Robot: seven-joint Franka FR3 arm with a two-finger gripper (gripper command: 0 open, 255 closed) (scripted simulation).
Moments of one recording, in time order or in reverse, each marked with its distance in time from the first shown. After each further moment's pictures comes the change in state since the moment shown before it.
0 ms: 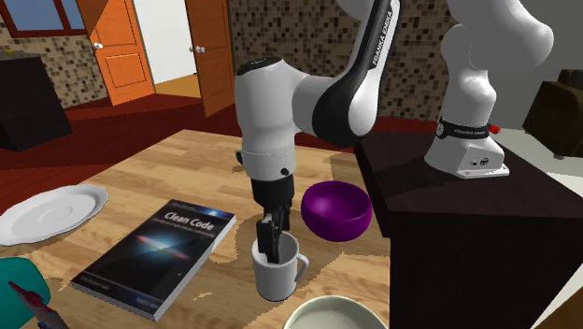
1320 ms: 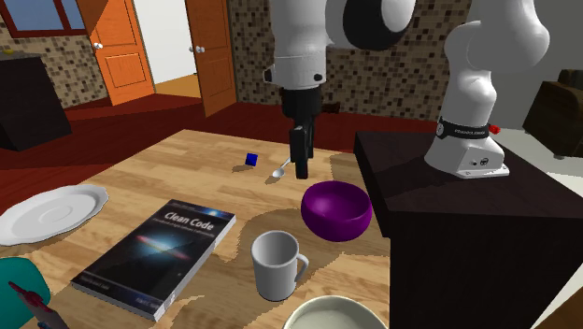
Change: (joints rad) arm -0.157 -0.476 0.071 -0.328 0.151 -0.151 -0.174
